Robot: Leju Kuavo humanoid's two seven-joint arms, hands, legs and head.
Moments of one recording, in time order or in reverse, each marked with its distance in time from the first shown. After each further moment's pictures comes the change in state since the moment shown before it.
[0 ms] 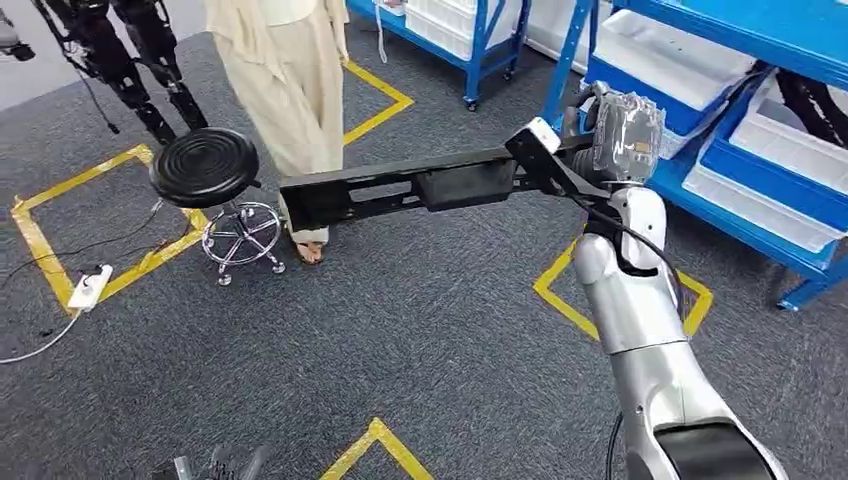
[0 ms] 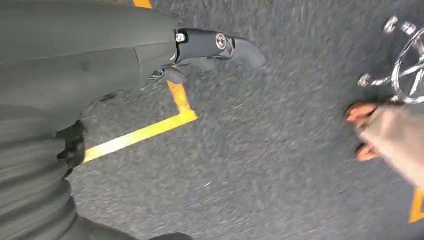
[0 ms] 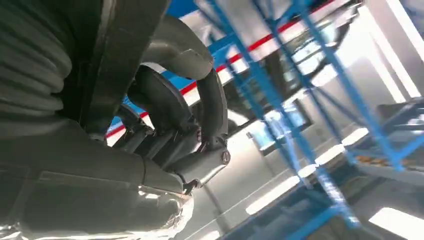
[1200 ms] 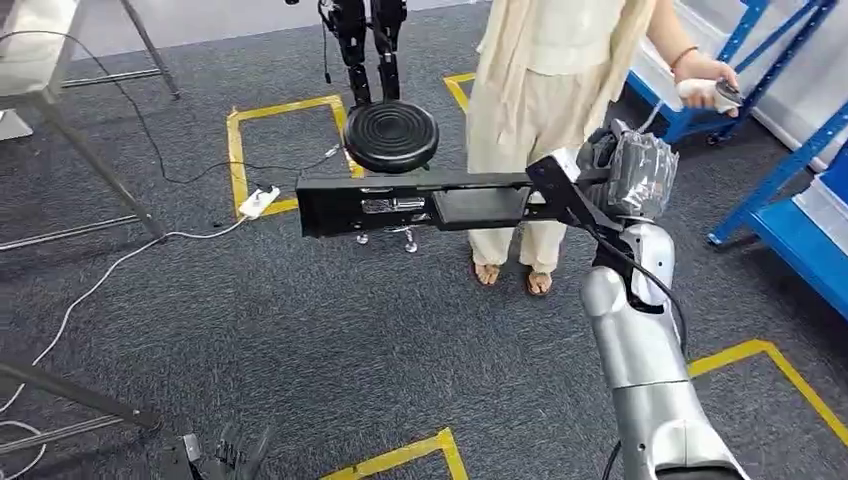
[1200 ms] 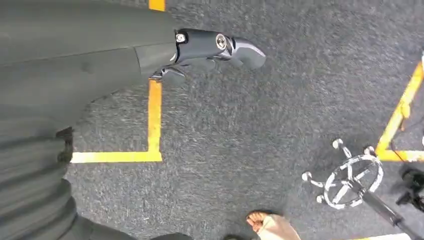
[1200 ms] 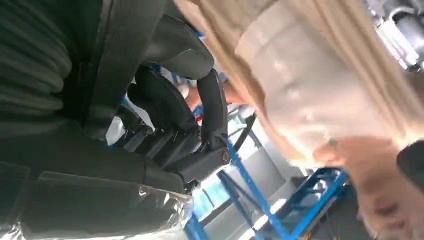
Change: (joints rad) left arm -0.036 -0.008 0.032 -0.001 -0.063 0.007 0.039; right arm 0.156 0.019 -0.078 -0.104 -0.004 0.028 0.019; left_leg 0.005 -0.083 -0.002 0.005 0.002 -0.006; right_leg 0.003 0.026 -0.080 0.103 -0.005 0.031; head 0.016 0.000
